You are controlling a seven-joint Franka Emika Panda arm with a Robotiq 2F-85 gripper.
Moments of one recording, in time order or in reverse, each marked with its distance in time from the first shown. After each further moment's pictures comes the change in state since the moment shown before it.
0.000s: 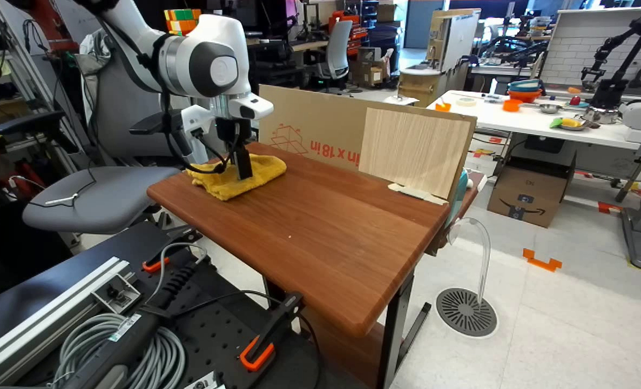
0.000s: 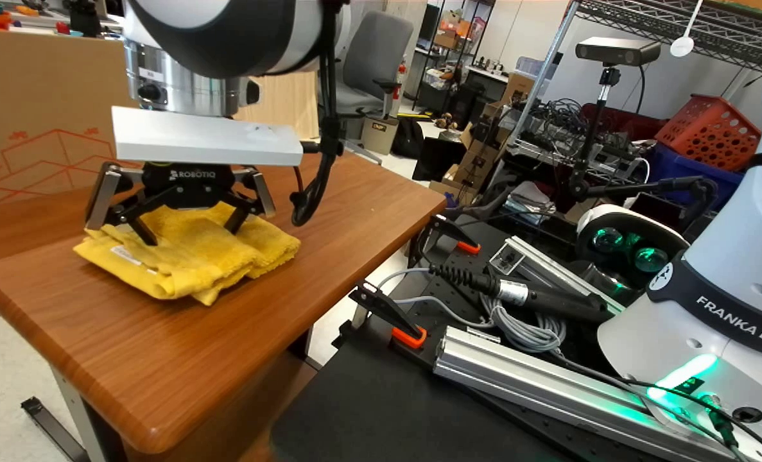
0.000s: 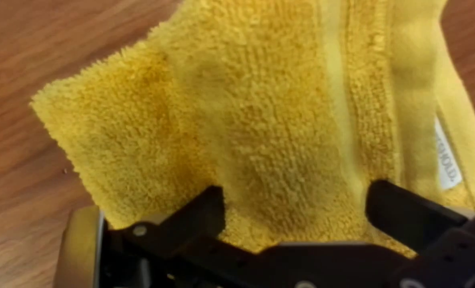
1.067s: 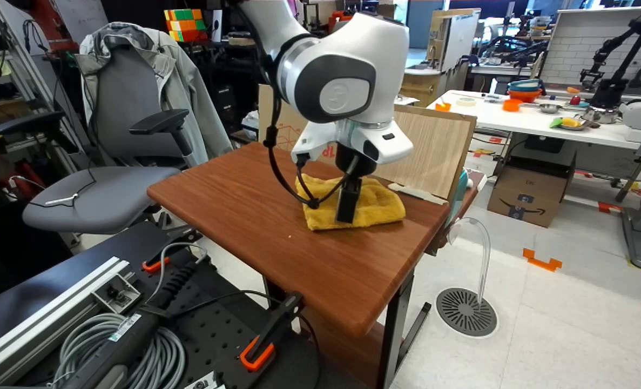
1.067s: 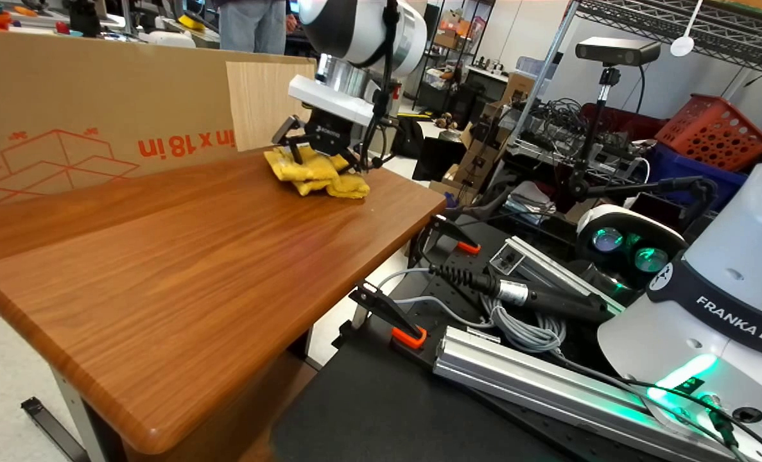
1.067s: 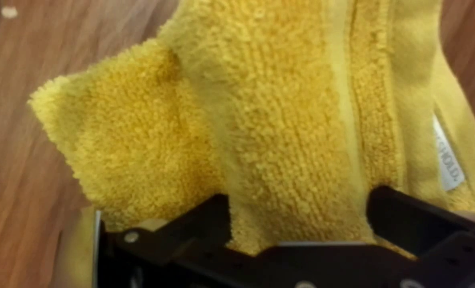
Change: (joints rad) arm -0.397 0.028 -0.108 0.026 0.310 0.003 -0.102
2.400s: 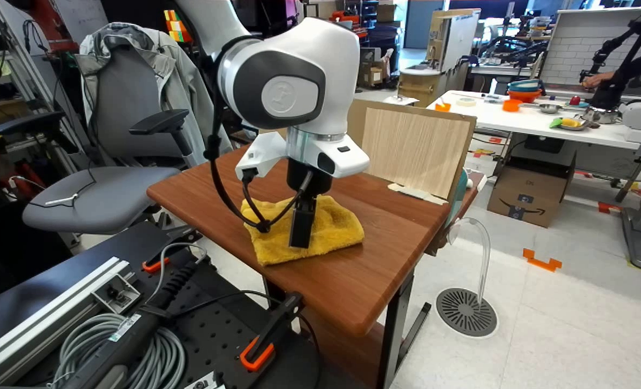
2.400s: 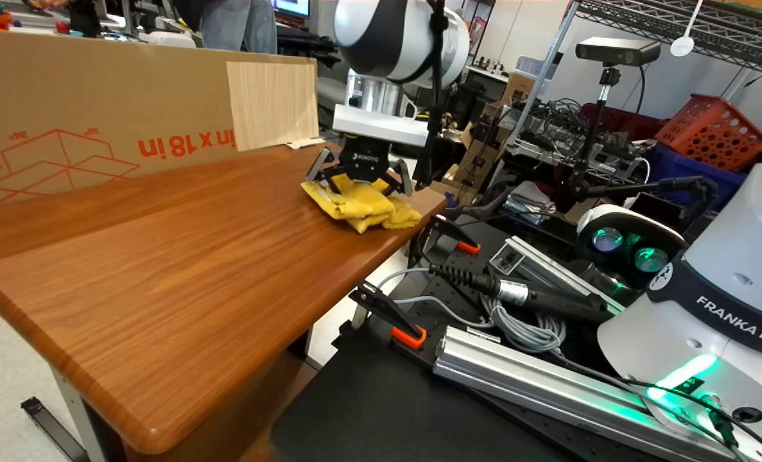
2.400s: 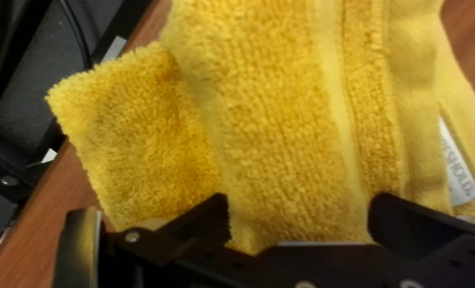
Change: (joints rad) arm 0.127 -0.156 -0.082 -0.286 -0.059 -0.024 -0.078
